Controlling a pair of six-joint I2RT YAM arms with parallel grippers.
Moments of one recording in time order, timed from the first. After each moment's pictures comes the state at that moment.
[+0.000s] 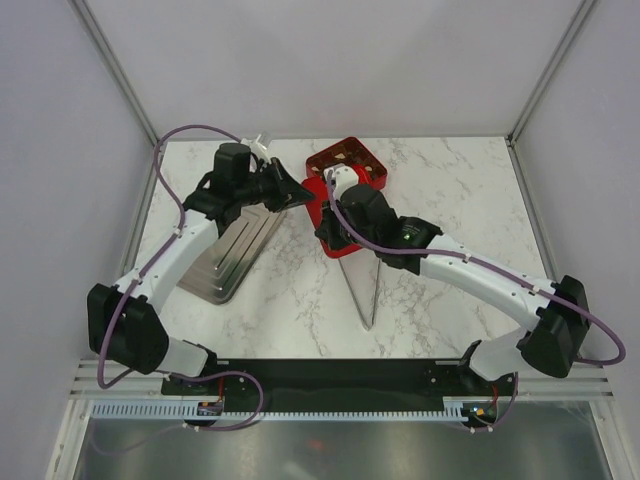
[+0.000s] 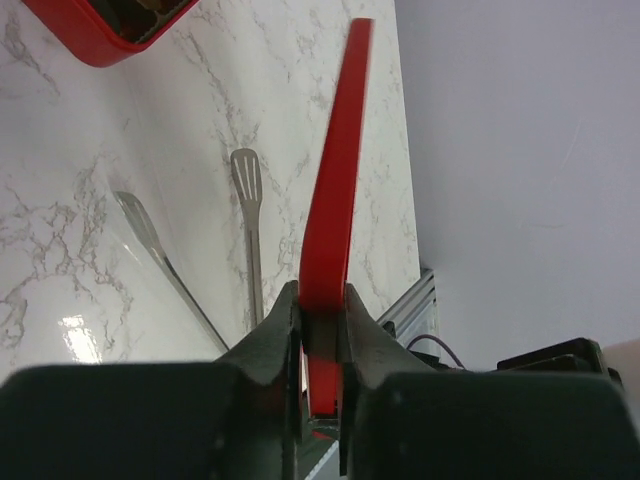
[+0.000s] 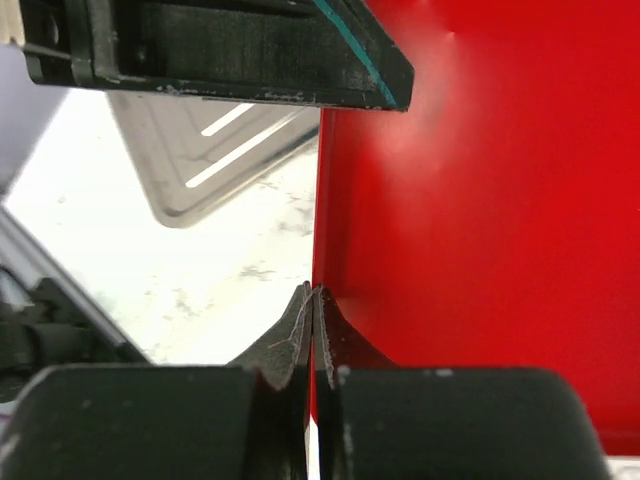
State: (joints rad) left arm -0.37 1.42 1.23 -0.30 0.50 -0.79; right arm 0.88 1.43 1.25 -0.32 0.06 0.42
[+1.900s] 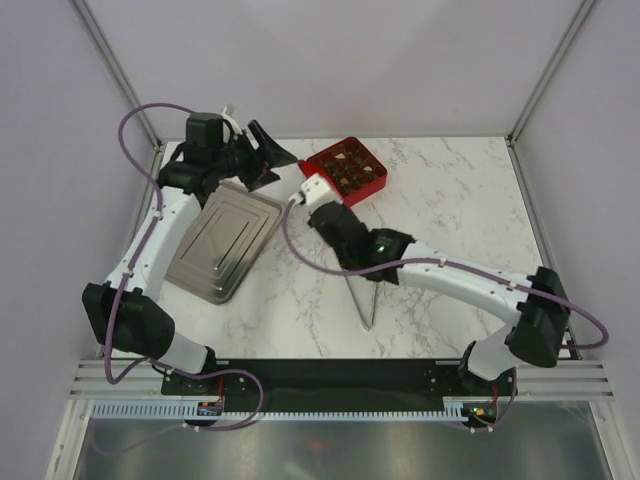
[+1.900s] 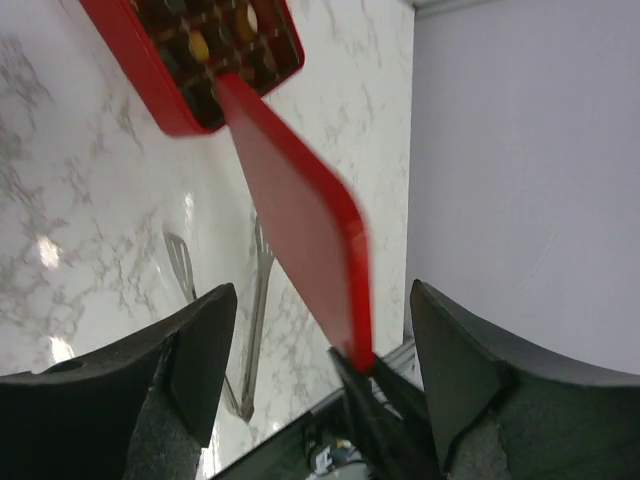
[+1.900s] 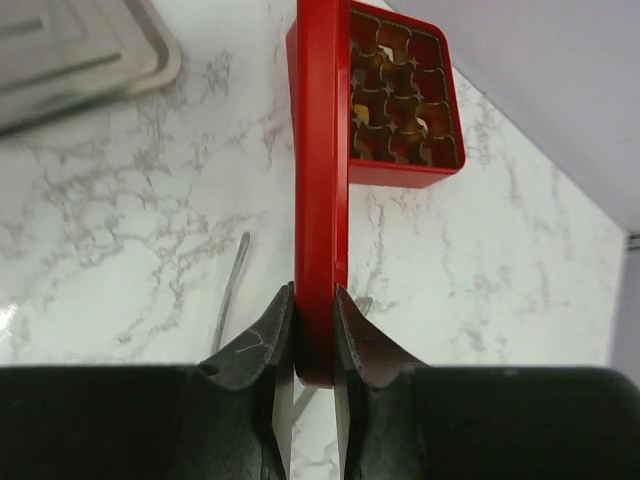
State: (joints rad) left arm -0.26 1.50 1.49 -0.55 0.45 -0.84; right arm 1.09 1.56 1.32 -0.35 0.78 -0.09
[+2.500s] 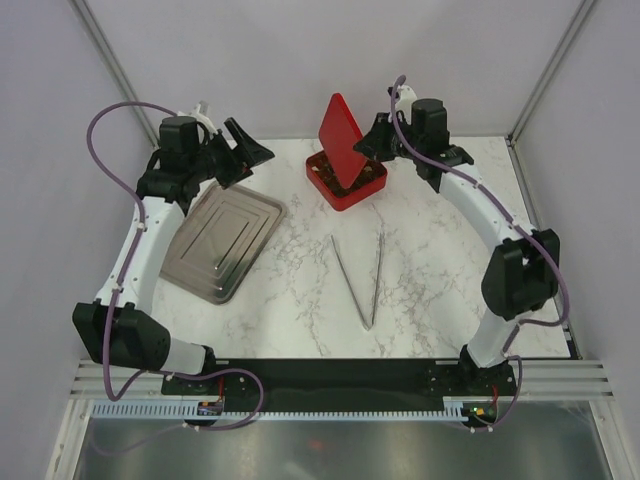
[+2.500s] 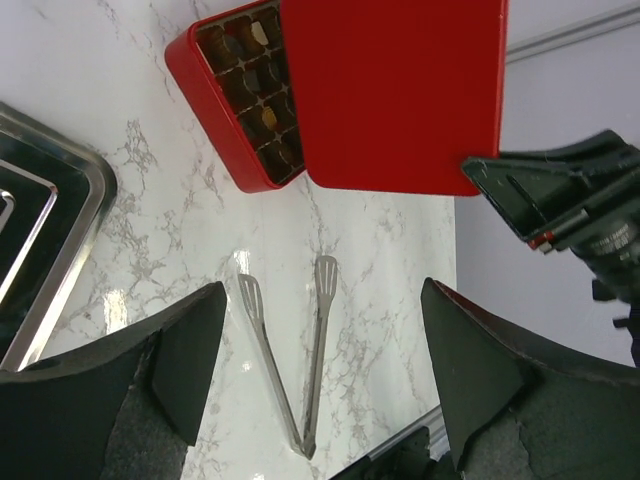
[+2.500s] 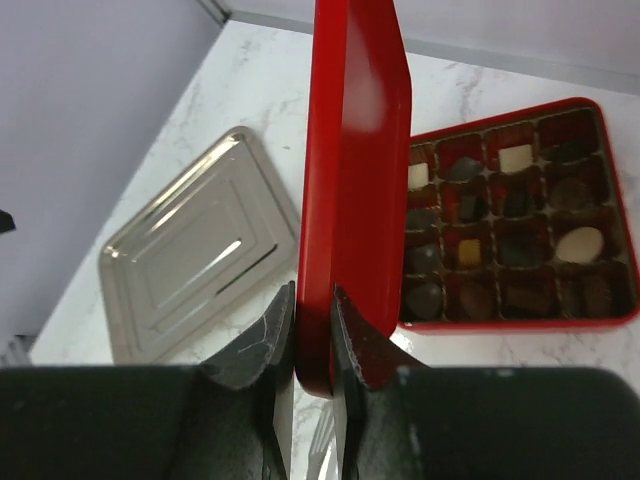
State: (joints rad) left arm -0.12 1.41 1.47 -0.53 0.39 -0.70; right arm 0.33 1.74 1.59 -0.18 -0.38 0.31
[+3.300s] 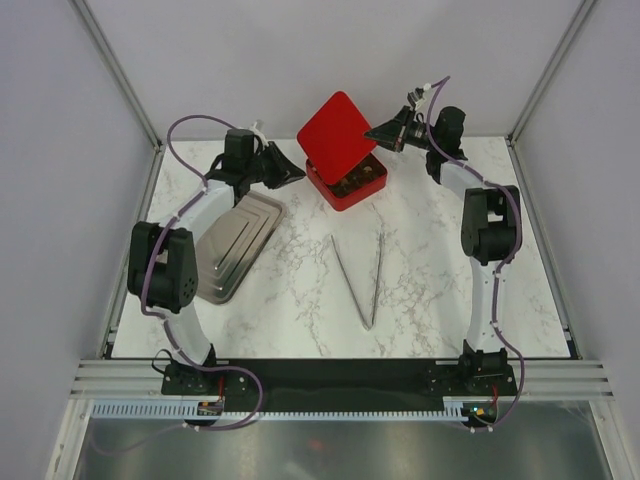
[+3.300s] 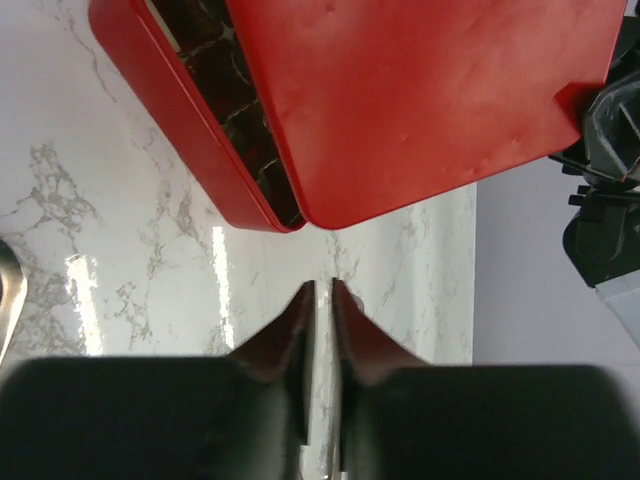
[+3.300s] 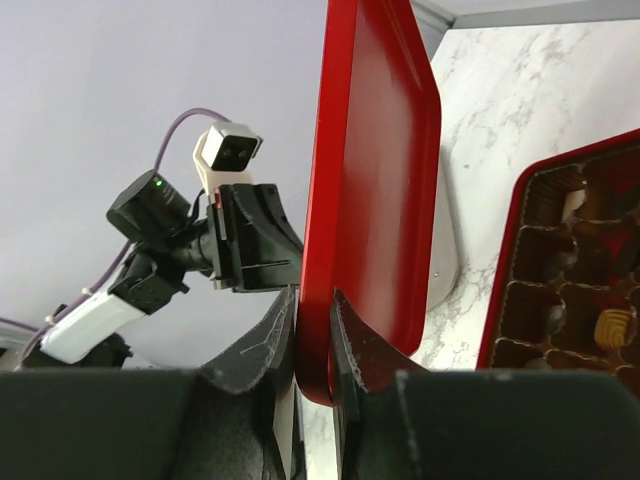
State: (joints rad) left arm -0.24 1.81 1.38 -0.09 0.44 -0.76; right arm 0.08 2.32 1.79 0.65 -1.08 1.21
